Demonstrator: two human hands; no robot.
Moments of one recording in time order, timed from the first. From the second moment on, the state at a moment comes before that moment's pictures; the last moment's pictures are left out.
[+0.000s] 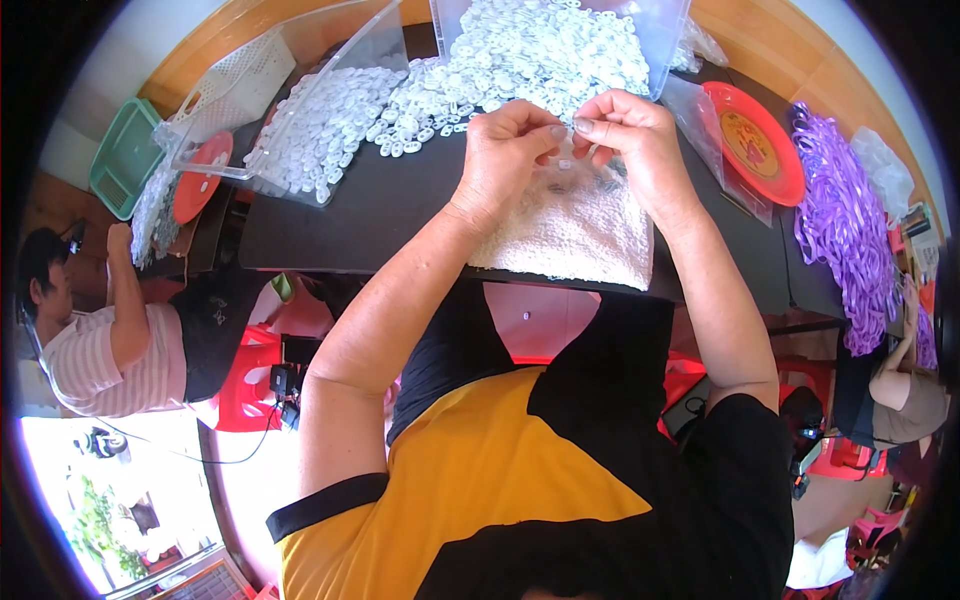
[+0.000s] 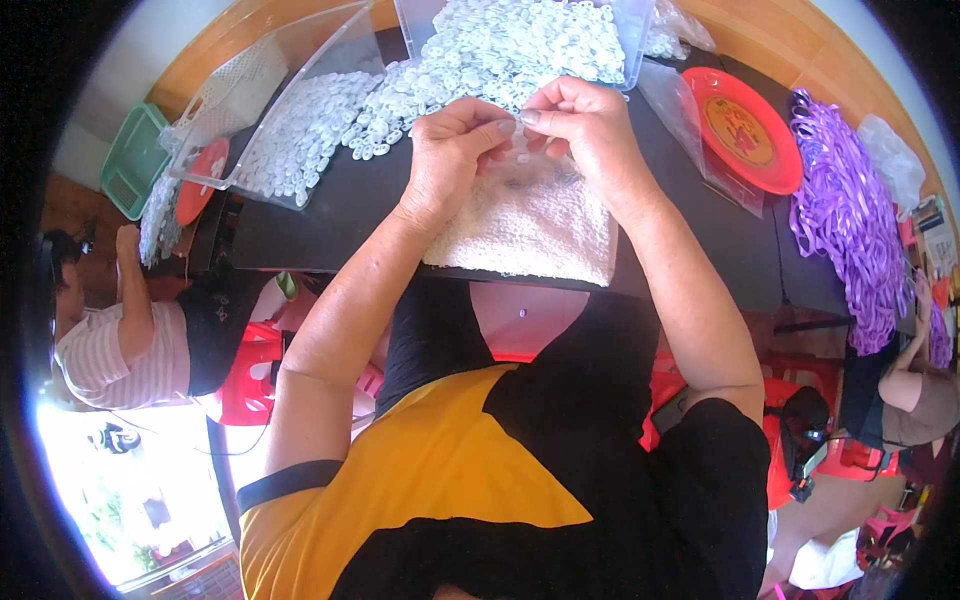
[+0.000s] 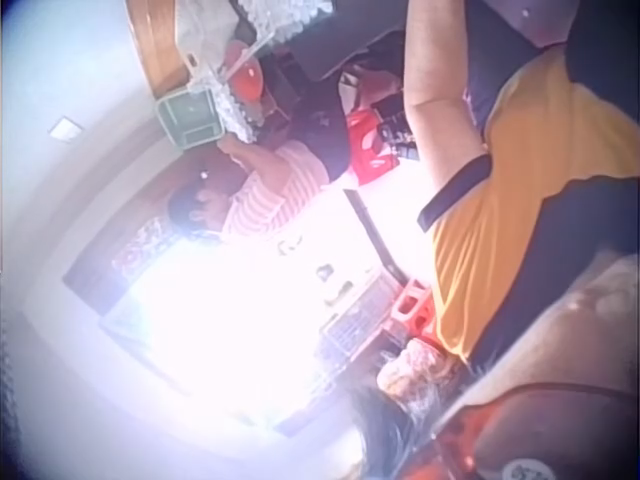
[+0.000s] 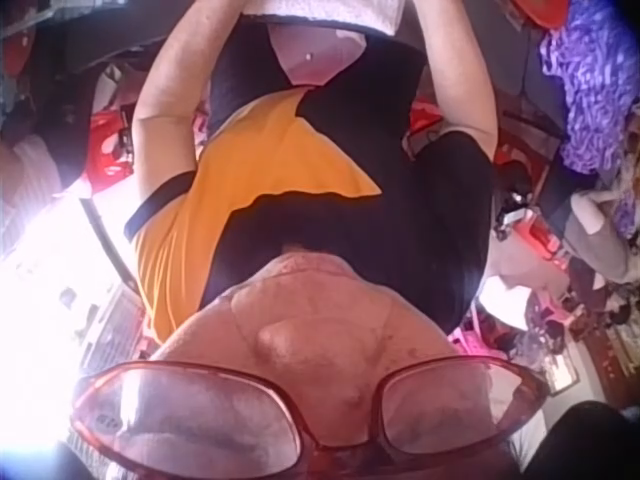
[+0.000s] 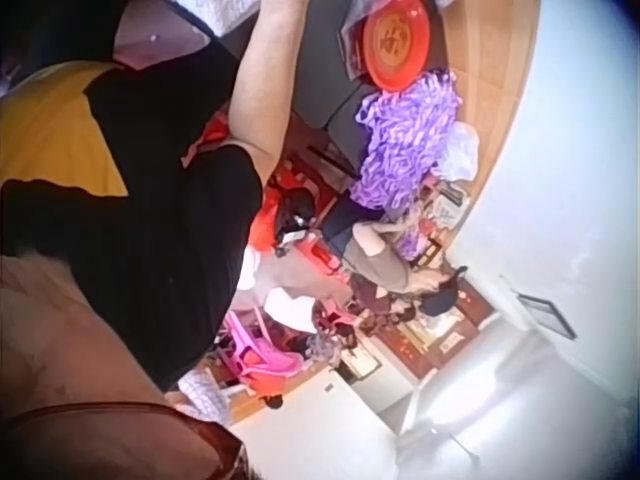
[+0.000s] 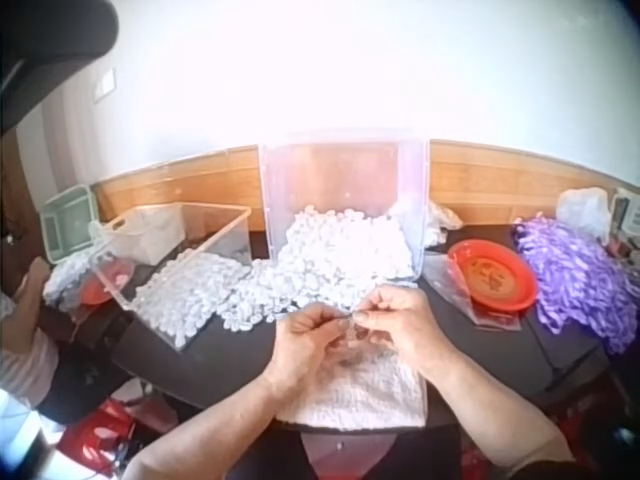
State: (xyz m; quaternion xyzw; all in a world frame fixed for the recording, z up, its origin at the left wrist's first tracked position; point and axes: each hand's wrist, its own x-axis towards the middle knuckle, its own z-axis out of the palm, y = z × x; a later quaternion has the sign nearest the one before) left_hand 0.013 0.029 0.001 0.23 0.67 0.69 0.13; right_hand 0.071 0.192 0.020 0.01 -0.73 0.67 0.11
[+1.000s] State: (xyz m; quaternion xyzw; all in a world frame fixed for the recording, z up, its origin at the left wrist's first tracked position) left_hand 0.008 0.033 -0.014 0.45 0.82 0.33 -0.11; right_hand 0.072 0.202 0.021 -0.01 -0.71 0.68 0.19
